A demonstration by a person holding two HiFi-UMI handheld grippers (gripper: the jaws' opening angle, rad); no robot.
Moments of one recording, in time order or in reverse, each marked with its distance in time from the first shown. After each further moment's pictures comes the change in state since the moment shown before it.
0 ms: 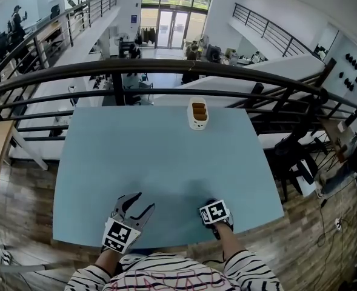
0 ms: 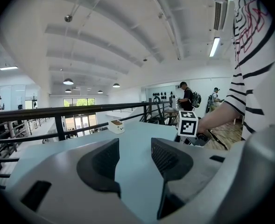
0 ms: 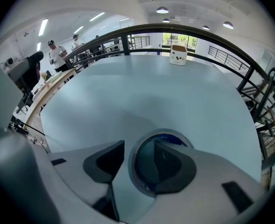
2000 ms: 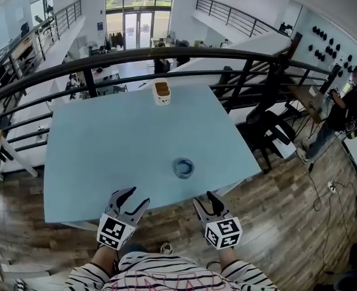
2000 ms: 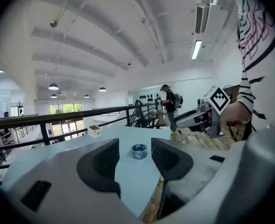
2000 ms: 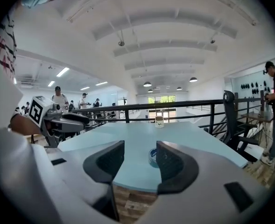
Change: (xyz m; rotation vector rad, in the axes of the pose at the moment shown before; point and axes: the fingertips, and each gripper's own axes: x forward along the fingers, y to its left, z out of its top) left arm -0.065 -0.174 0.003 0.089 -0.044 -0.137; right arm -0.244 0.065 -0.124 0.104 -0.870 -0.108
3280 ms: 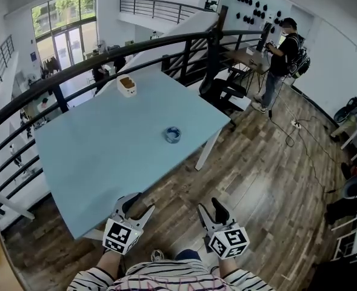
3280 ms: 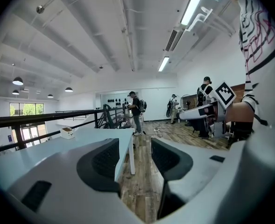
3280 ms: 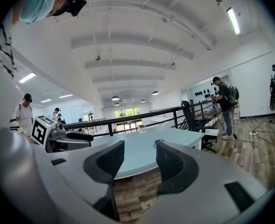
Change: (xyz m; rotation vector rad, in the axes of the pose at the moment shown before) left arm -0.216 -0.026 -0.040 0.077 -0.062 -0.439; right arm -0.172 0.267 -0.021 0.220 -0.178 -0.457
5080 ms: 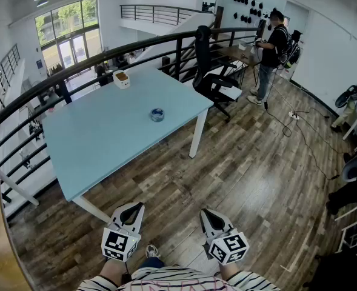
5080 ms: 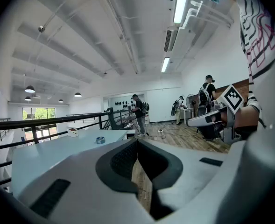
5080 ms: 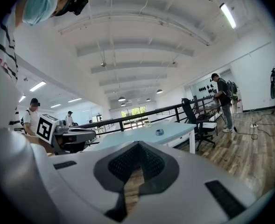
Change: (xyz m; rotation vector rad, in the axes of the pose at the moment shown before) left arm -0.096 -0.237 0.010 0.003 -0.021 0.138; right arm -0.255 -0.017 -0.062 0.024 0.020 0.109
